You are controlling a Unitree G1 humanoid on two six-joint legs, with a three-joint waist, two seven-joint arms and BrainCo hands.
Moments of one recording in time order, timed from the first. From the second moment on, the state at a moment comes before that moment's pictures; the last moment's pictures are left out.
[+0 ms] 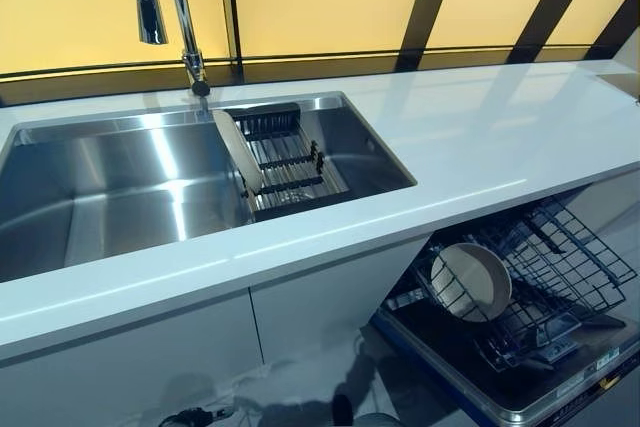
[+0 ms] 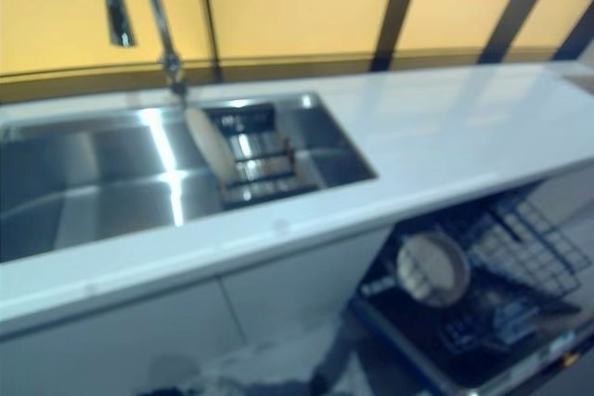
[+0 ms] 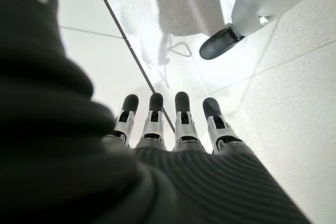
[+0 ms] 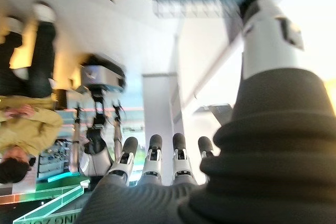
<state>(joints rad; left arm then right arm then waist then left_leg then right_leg) -0.03 0.32 -0.18 1.22 -0.13 0.16 0.03 -0.75 -1.41 0.21 0.81 -0.28 0.55 0.37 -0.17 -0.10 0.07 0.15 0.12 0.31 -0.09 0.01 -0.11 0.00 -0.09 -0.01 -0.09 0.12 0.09</state>
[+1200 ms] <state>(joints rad) 0.06 0.34 -0.21 1.17 -0.23 0.14 0.08 -1.52 -1.25 1.03 0.24 -0.81 -0.16 -0.09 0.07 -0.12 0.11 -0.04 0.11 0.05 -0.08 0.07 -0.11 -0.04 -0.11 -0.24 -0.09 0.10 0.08</state>
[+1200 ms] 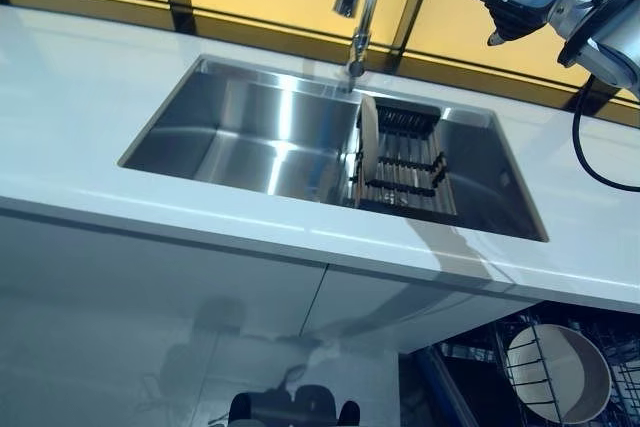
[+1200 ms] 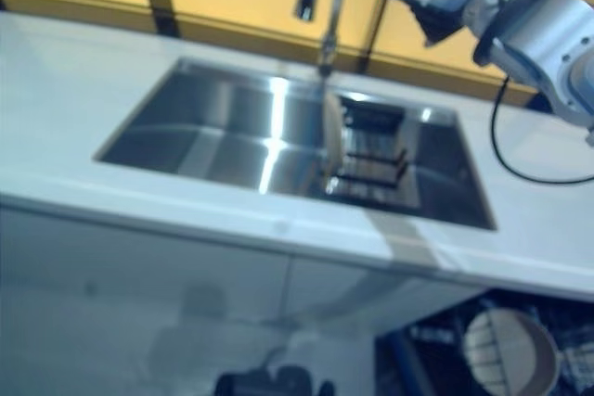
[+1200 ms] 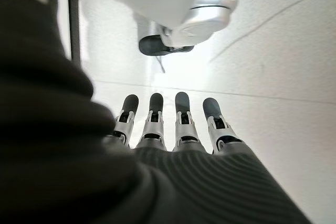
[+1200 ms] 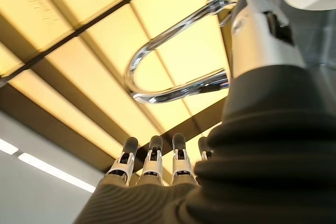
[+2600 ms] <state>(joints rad) -0.03 0.37 -0.21 1.12 -0.30 0.09 0.07 -1.62 -1.17 1.11 0.24 -0.83 -0.15 0.02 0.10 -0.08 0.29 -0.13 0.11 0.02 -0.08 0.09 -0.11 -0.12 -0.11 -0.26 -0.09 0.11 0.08</state>
